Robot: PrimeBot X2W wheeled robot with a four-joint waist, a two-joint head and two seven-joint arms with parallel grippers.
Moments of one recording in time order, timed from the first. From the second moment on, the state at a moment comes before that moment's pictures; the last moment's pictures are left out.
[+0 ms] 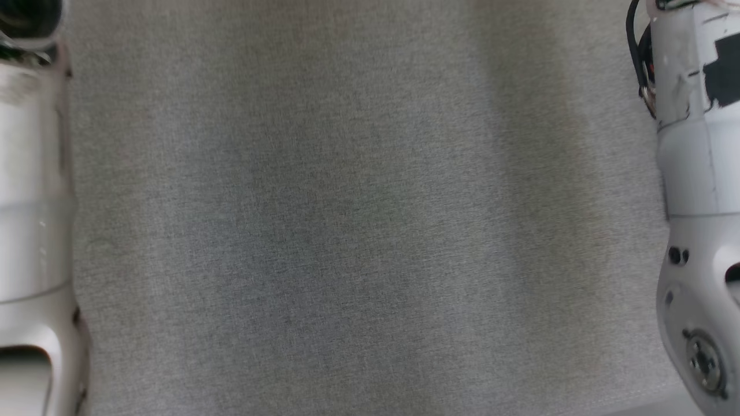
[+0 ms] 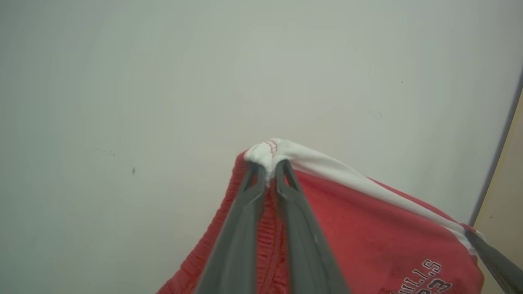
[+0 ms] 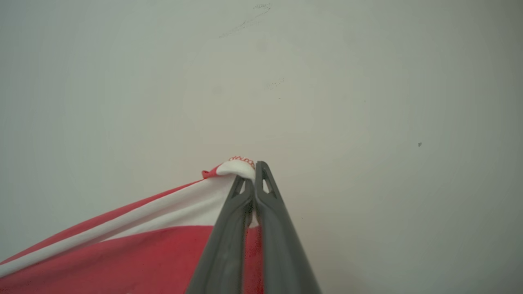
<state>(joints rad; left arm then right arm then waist) -1.31 0.19 -0.11 0.39 -0.61 -0.09 -0.18 -1.43 -0.06 0.02 0.71 0.60 0.13 -0.26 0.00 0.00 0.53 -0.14</state>
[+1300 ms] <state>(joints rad) 0.11 0.23 -0.30 0.00 -0.78 -0.02 0.01 0.10 -0.15 -0.12 -0.09 0.61 0.13 0.59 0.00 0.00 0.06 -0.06</state>
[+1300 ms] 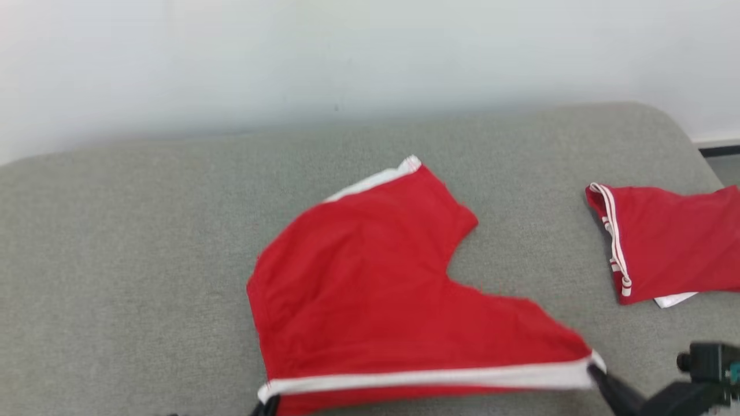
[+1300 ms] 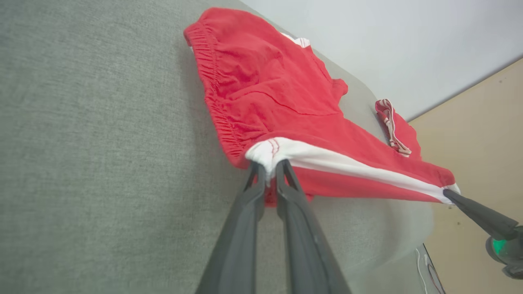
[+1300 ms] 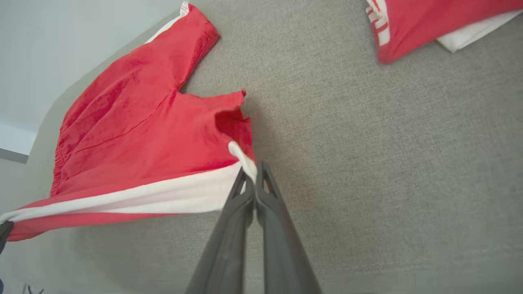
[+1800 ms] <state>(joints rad) 0.09 0.22 -0.31 -0.12 -0.83 0.02 0.09 -0.04 -0.08 -0.15 -0.17 0.53 0.13 0.75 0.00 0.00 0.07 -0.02</state>
